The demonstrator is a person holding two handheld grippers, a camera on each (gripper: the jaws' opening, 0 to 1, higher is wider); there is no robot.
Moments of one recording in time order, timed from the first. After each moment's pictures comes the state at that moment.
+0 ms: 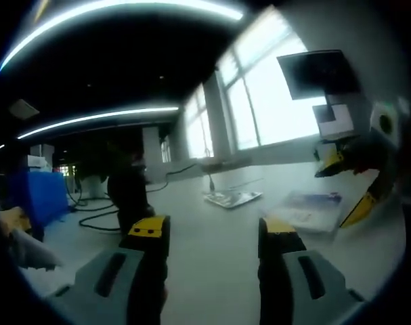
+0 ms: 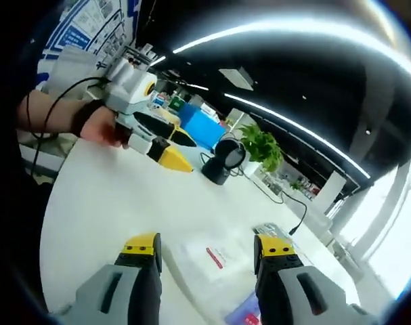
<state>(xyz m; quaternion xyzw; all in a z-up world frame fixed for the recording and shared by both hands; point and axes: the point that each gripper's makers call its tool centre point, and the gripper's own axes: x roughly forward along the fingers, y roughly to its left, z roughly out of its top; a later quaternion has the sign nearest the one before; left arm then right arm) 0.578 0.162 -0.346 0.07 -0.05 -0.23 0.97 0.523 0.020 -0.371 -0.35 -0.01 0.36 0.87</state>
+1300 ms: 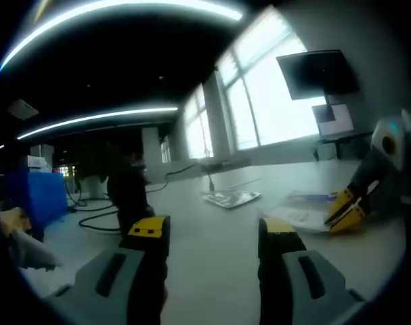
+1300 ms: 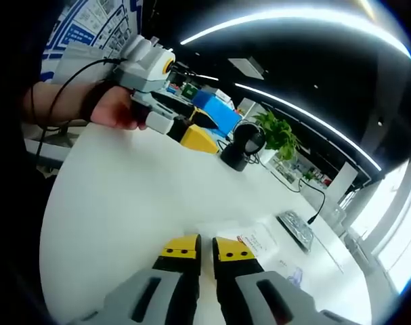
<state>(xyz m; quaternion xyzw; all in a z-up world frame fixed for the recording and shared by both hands) 0.575 0.160 -0.345 0.07 -0.05 -0.24 0.97 0.518 0.028 -0.406 -0.35 0.04 0.39 0.85</state>
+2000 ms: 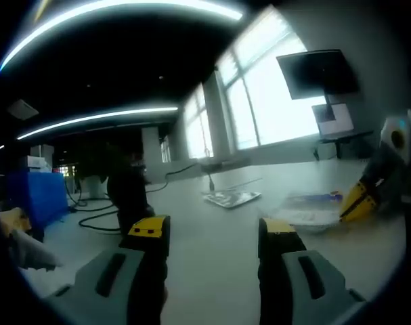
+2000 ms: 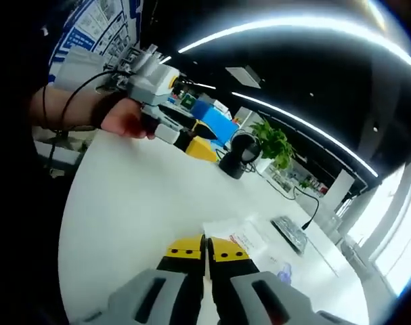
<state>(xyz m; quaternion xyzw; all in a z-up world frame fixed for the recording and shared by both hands) 0.576 0.160 -0.346 0.08 -0.05 -0.24 0.97 0.497 0.020 -0.400 -0.37 -0.01 0.39 0.85</state>
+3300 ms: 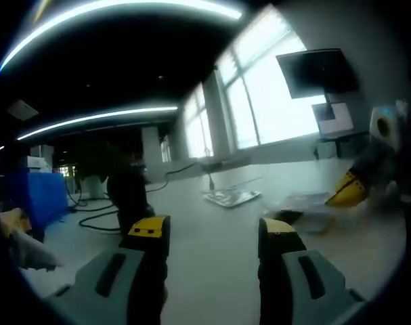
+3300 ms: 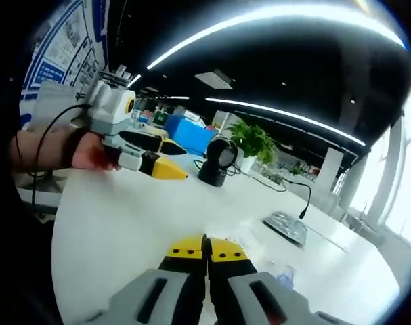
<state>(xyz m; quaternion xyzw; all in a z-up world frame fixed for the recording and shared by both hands) 0.575 0.159 -0.346 0.08 -0.05 -0.23 0.97 0.525 0.016 -0.368 -0.22 0.01 0.36 0.91</state>
